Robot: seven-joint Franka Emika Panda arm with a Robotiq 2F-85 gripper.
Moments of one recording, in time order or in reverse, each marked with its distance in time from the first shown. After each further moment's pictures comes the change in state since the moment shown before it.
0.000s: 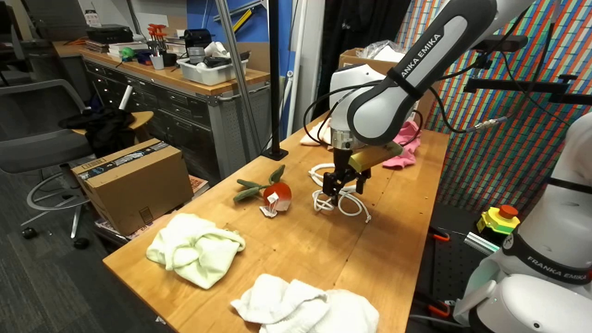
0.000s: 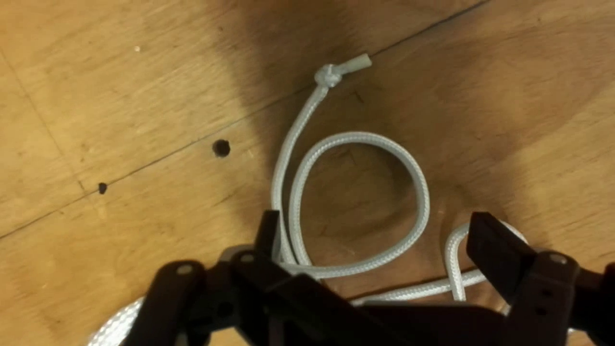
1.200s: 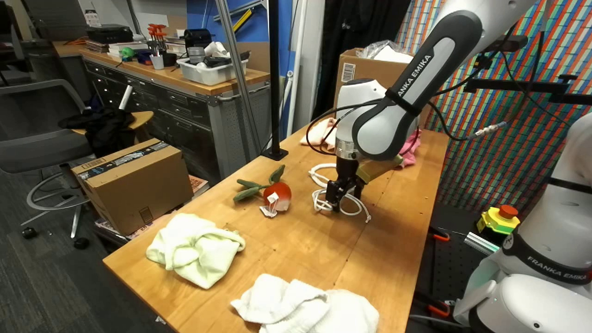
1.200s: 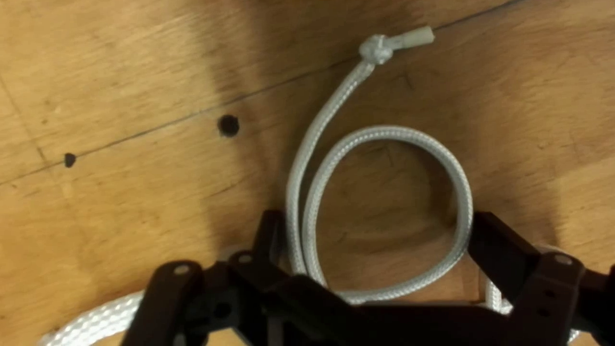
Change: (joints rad) arm -0.011 0.063 -0.009 -0.049 0.022 0.176 -0.157
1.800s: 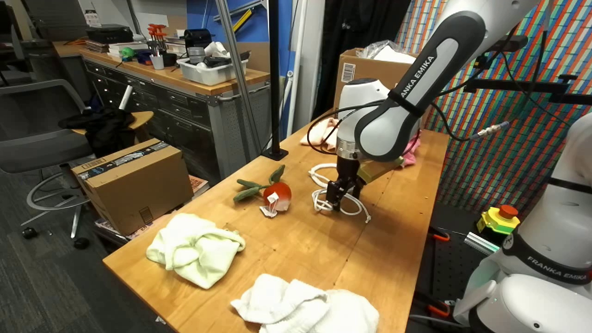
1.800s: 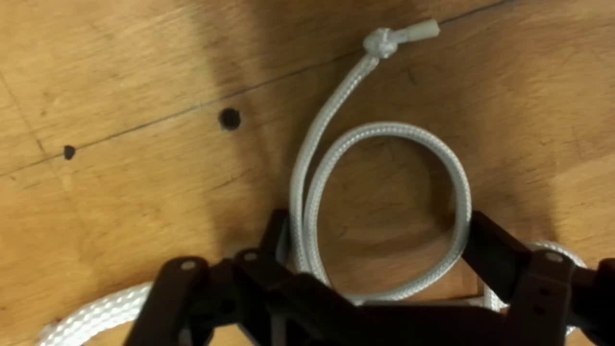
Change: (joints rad) arm 0.001 -0.008 -0.001 -0.015 -0.009 0.033 -0.001
